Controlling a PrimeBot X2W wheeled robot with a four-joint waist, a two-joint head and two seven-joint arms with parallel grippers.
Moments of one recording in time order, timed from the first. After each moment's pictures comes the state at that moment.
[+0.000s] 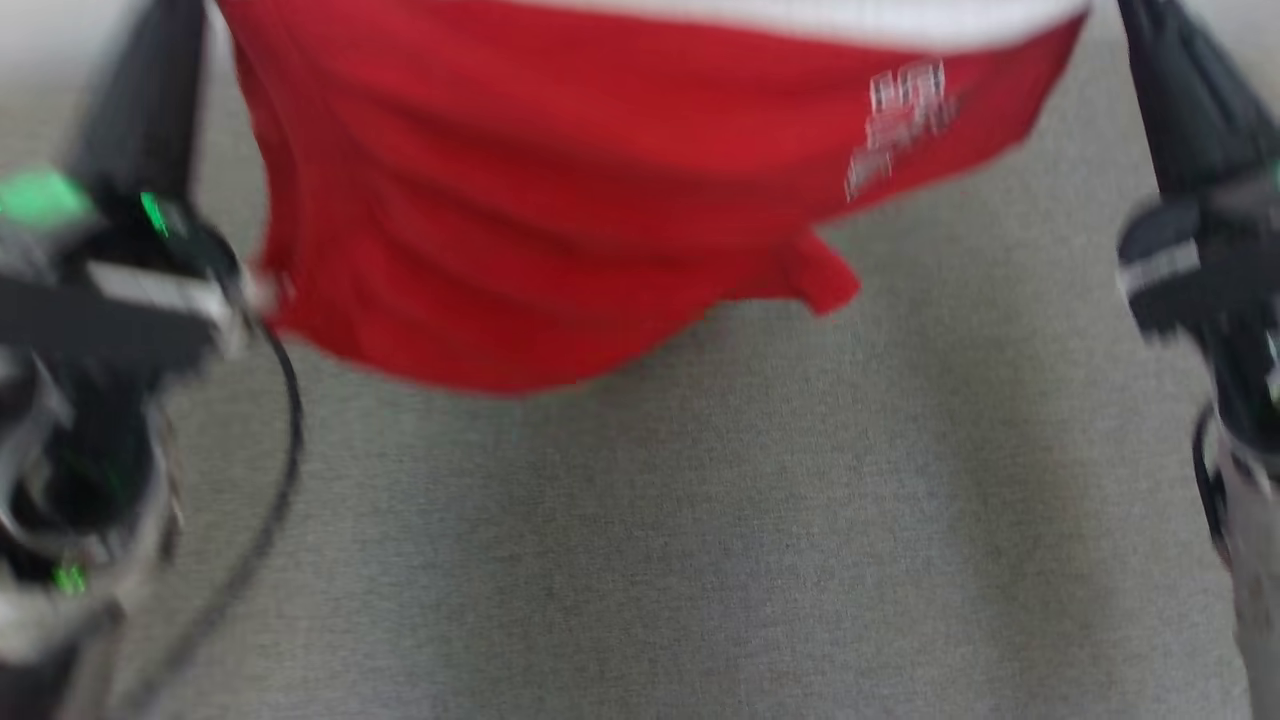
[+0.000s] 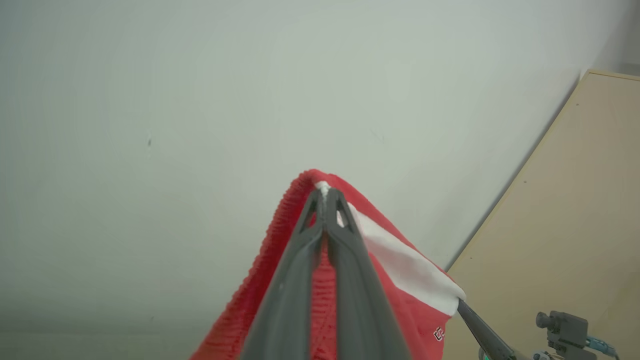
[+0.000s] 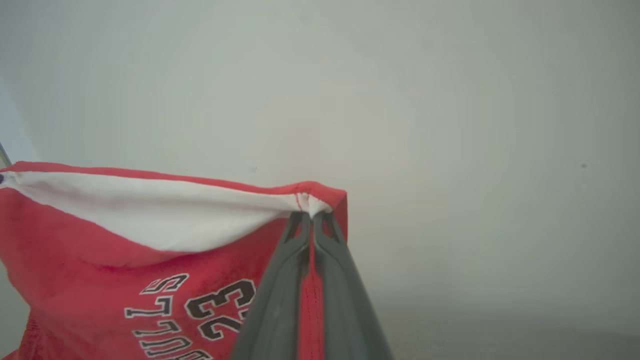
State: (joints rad) left arm -0.66 0.46 -0.27 -0.31 -1.23 0.07 0.00; right arm -0.57 -0.35 0.05 -0.22 0.65 0.13 0.29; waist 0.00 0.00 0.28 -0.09
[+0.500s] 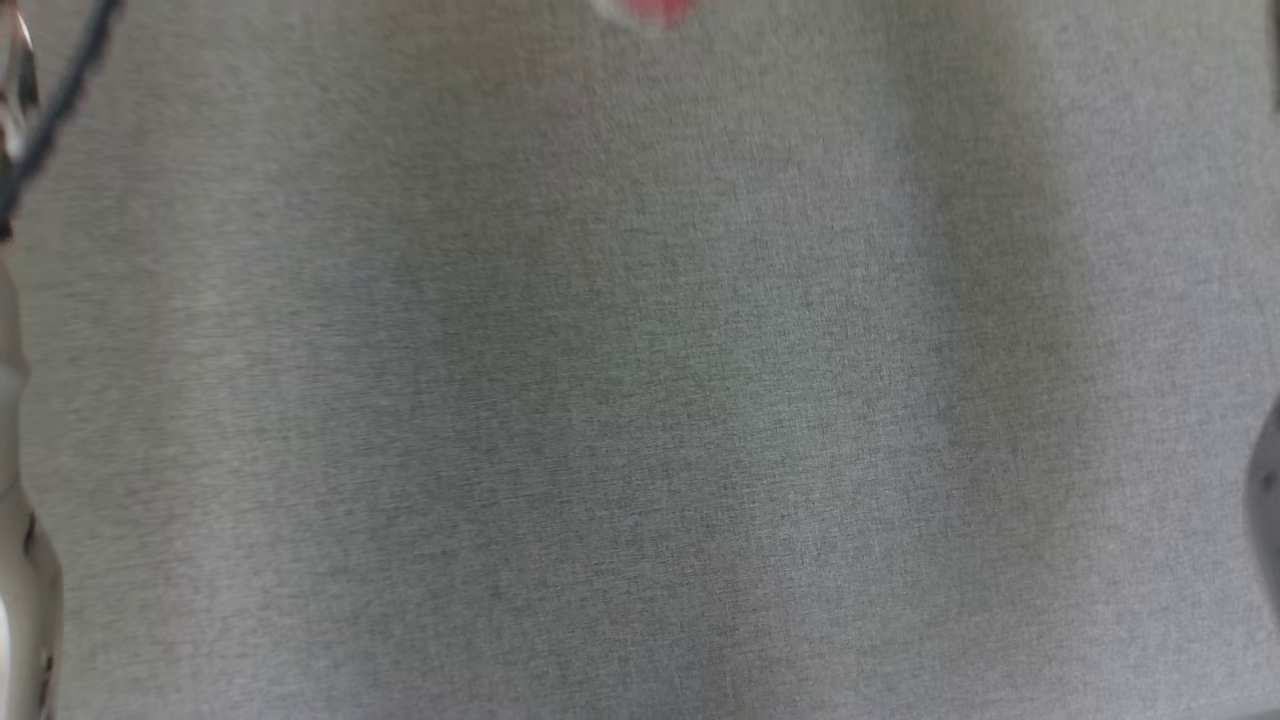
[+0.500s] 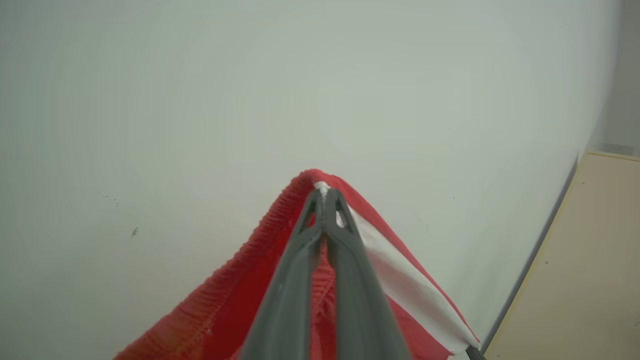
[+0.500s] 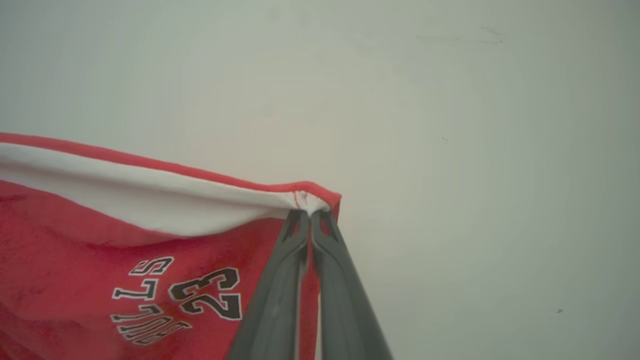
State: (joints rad) left arm -1.36 0.32 -0.22 0.19 -1.16 -0.07 -0.15; right arm -1.40 -0.23 0.15 0.37 0.31 0.13 0.00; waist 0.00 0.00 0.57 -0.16
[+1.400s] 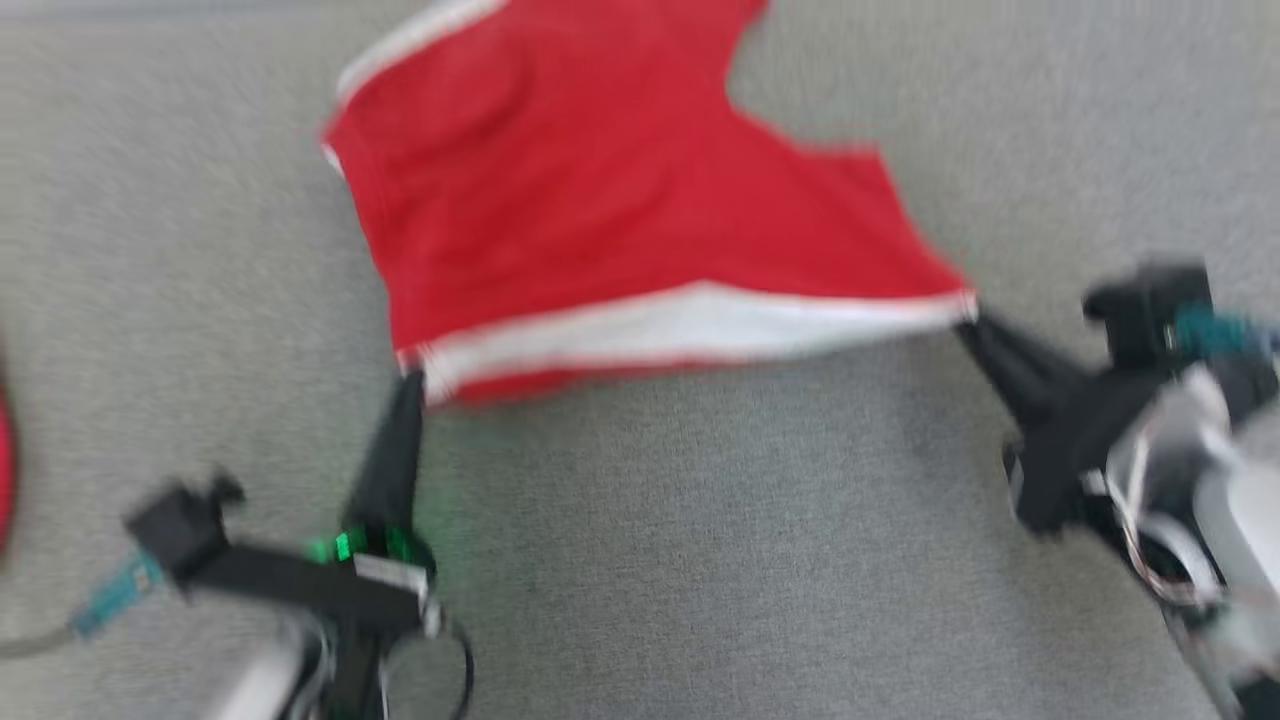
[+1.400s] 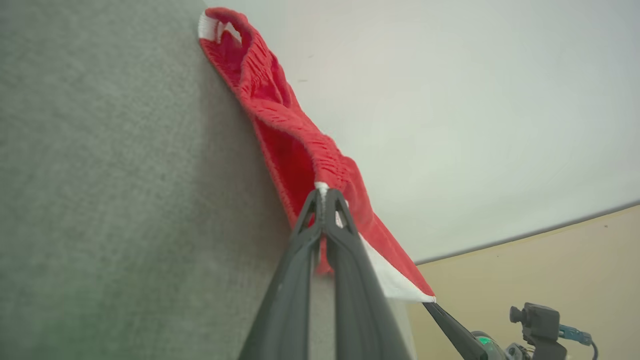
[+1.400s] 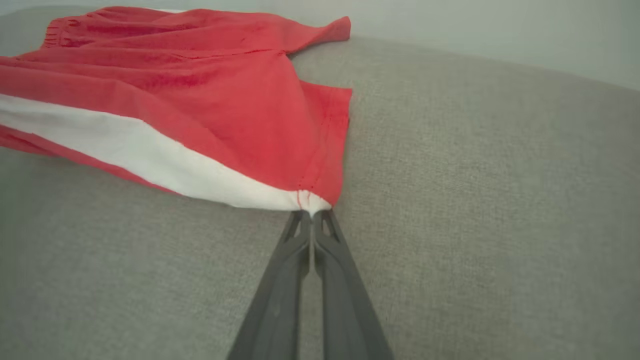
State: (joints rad) left arm -0.38 0.32 -0.45 0.09 -1.38 -0.13 -0.26; right arm -0.50 -0.53 0.34 0.07 0.56 0.13 0.37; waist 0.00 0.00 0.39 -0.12
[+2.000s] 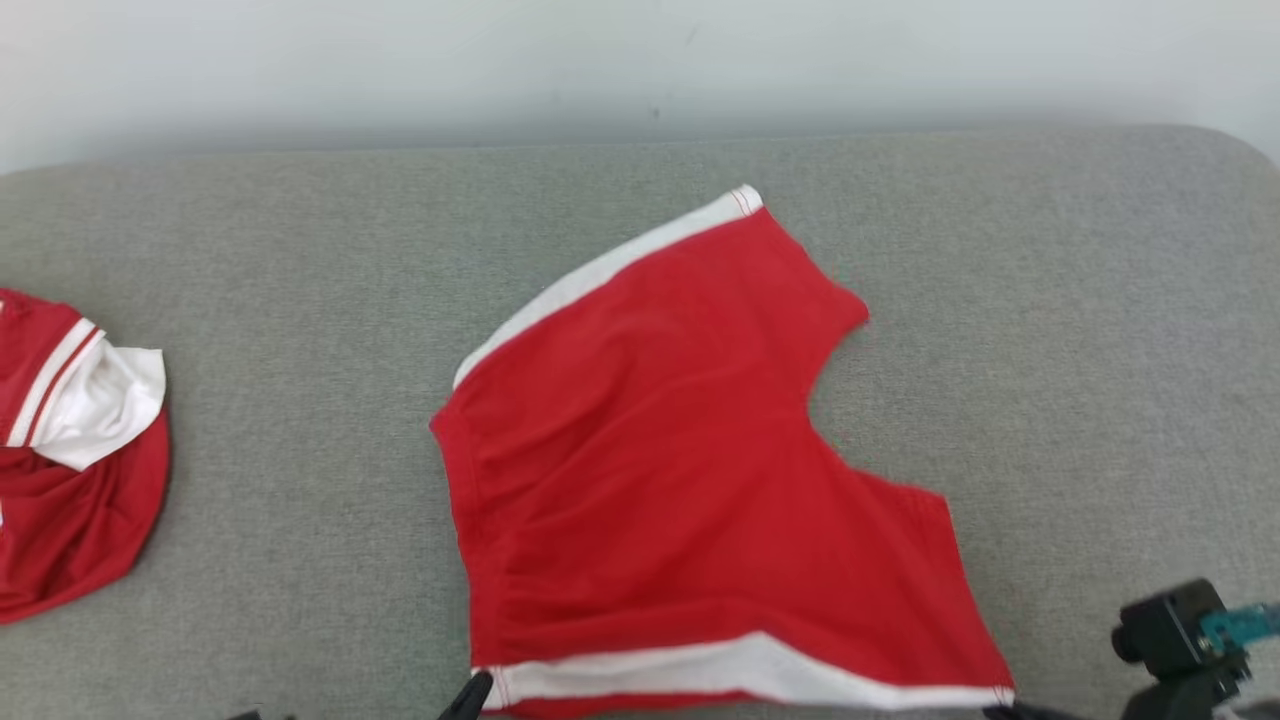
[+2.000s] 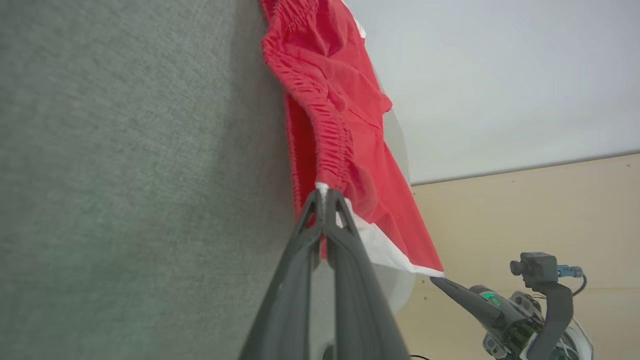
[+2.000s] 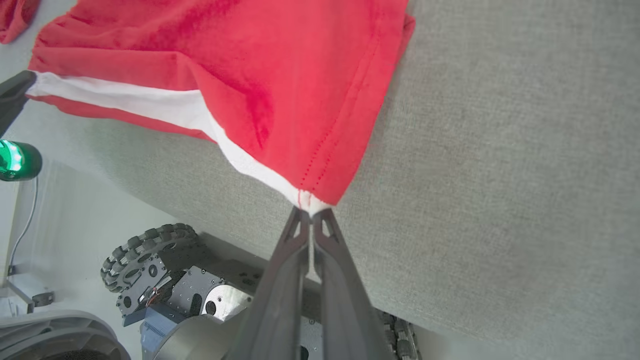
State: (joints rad) left arm 0.00 0.51 -0.60 -0.07 -1.49 -0.13 -0.10; right arm 0.22 -0.50 0.06 -0.41 0.73 0.13 0.87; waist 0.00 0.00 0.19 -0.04
